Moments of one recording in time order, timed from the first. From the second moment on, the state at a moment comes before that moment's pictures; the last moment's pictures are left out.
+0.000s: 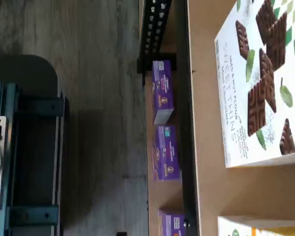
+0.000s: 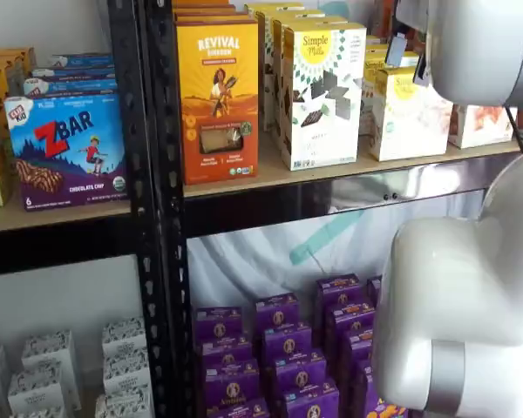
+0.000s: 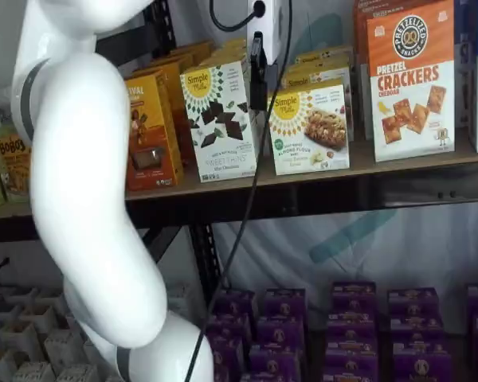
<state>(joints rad) -0.46 -0.31 -1.52 0.26 1.84 -1.95</state>
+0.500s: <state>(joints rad) -0.45 -0.30 -1.50 0.25 1.86 -1.94</state>
